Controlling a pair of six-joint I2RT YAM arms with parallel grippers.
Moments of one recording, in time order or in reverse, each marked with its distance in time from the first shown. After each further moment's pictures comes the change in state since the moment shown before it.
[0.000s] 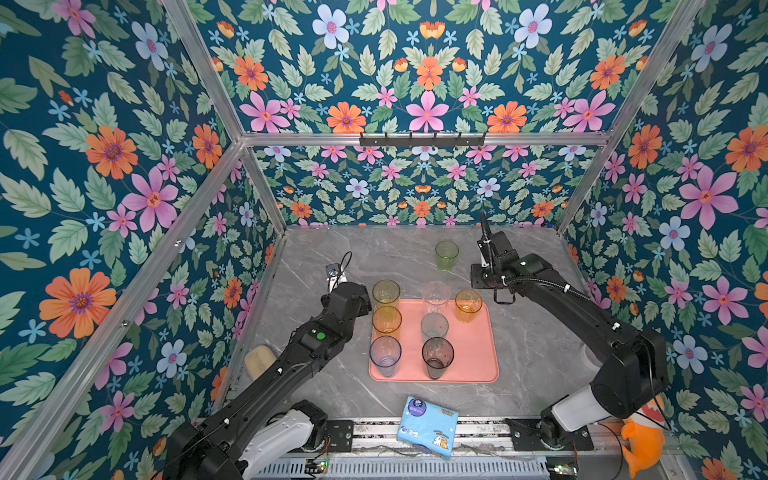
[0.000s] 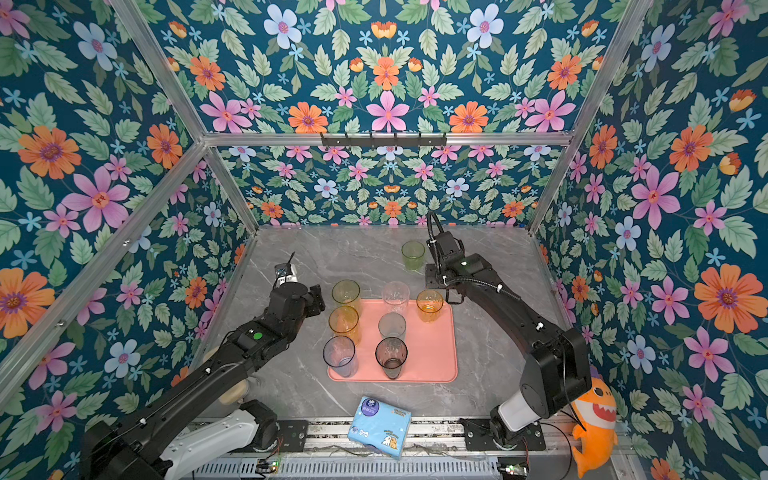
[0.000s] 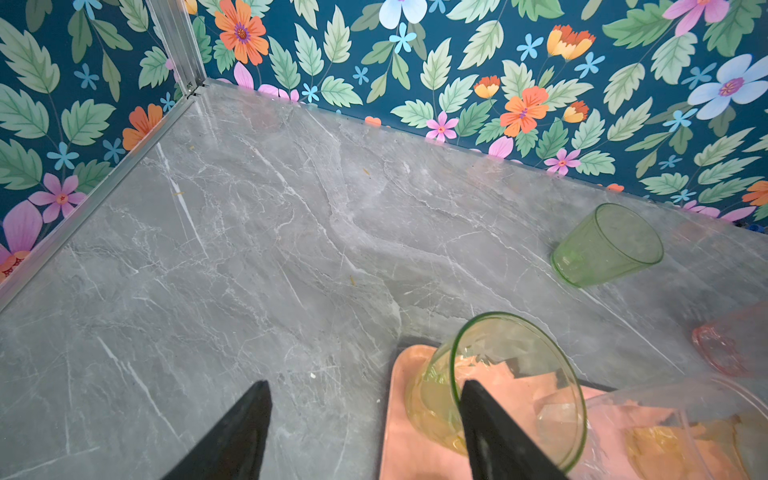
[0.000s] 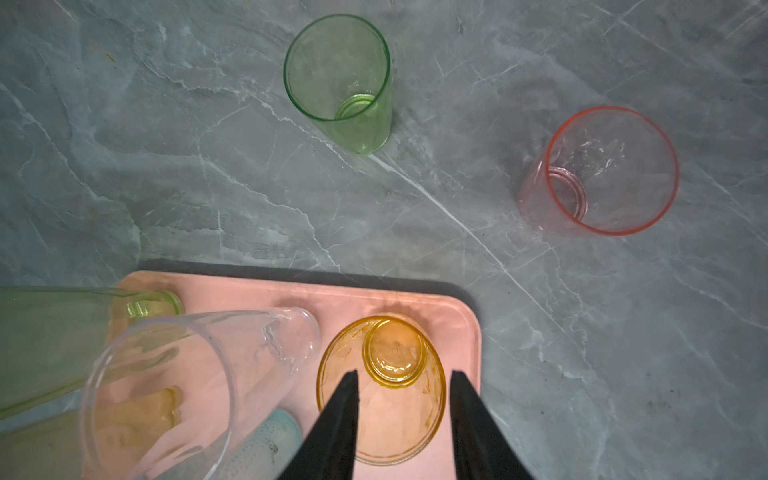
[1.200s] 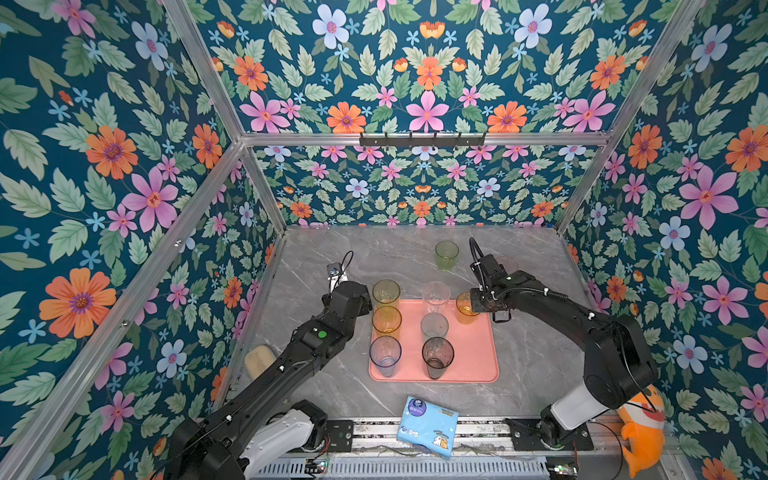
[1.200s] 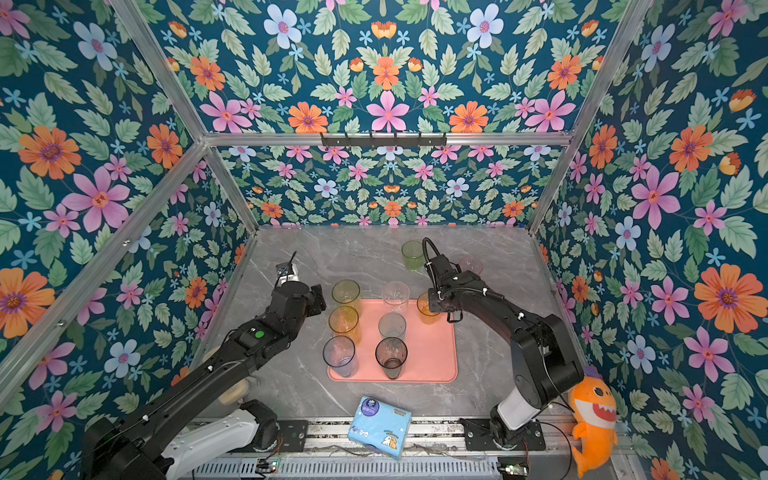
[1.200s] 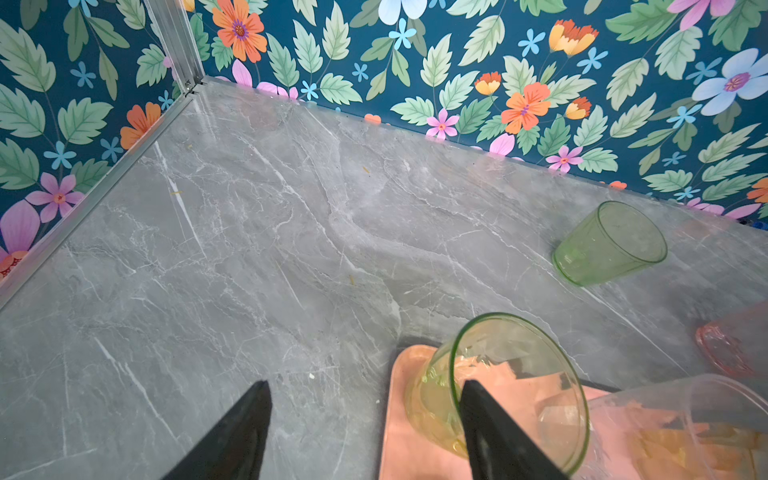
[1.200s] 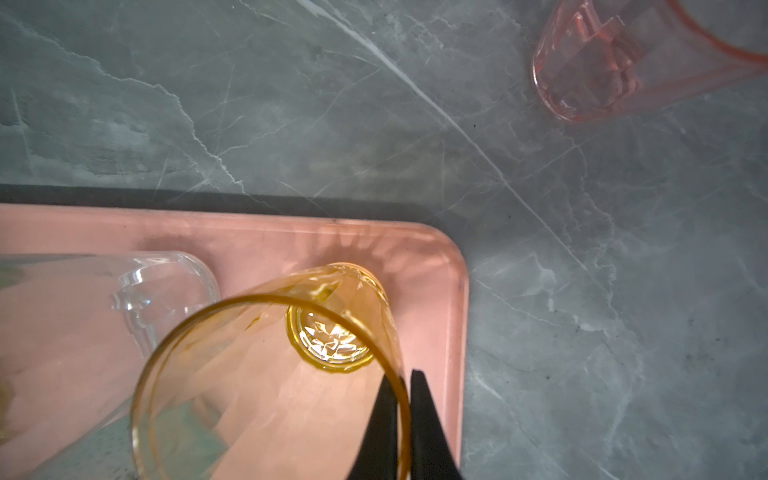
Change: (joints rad) left arm 0.000 0.019 0.006 0.004 0.001 0.000; right arm 0.000 0.052 -0.249 0.069 0.010 0.026
